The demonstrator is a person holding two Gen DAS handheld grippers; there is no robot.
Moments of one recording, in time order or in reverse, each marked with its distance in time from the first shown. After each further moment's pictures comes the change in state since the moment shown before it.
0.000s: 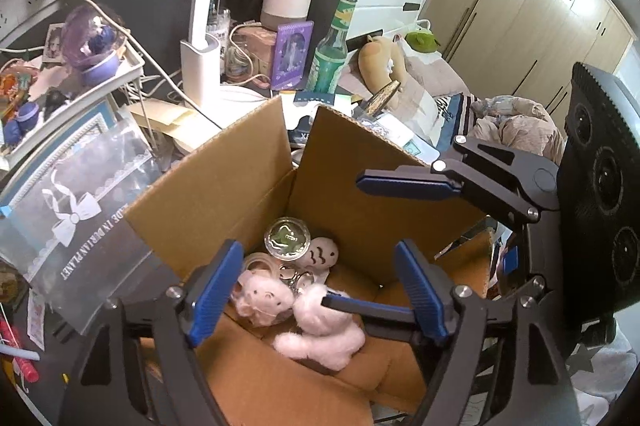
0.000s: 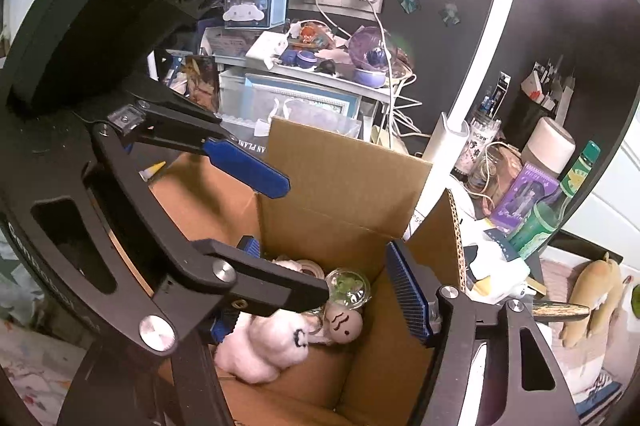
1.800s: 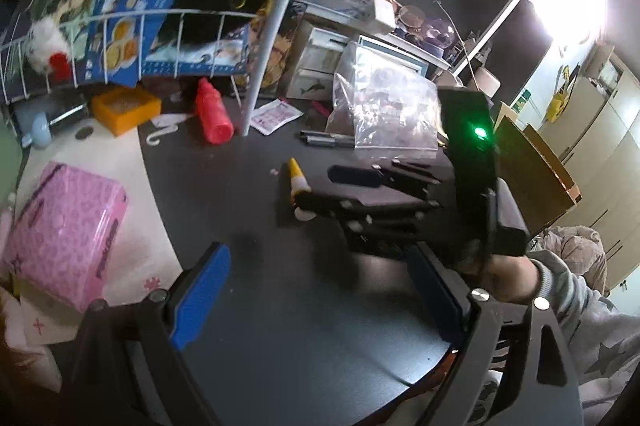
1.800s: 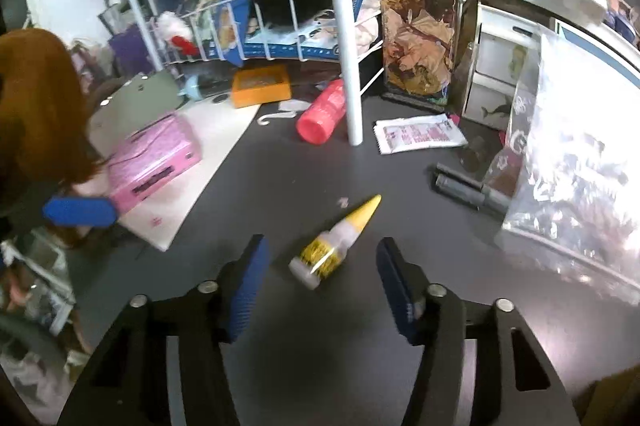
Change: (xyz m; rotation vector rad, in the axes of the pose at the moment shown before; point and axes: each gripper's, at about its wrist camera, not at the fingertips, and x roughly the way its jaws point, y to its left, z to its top) left arm -0.160 0.189 -0.304 -0.507 -0.288 0.249; right arm 0.215 0.257 0.061 -0.011 0.099 0.348
